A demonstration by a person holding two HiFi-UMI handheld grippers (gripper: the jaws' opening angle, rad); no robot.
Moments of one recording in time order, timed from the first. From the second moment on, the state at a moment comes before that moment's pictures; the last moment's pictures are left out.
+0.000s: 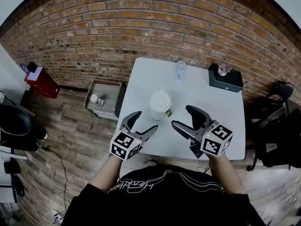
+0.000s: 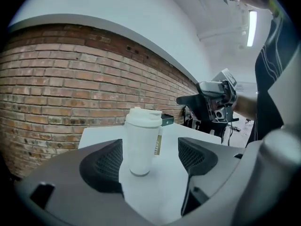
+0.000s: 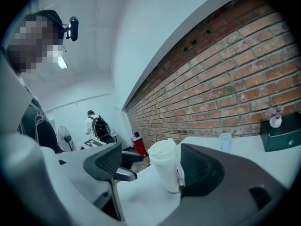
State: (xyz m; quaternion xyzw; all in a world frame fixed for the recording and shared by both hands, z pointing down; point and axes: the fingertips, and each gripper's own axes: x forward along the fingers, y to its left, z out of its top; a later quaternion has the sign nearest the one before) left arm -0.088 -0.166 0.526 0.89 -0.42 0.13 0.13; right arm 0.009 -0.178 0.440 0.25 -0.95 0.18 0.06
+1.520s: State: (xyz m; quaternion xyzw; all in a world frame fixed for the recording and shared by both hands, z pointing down) left arm -0.049 -0.233 0.573 0.94 -0.29 0.12 0.10; right arm -0.070 -0.238 0.486 0.24 -0.95 0.06 0.21
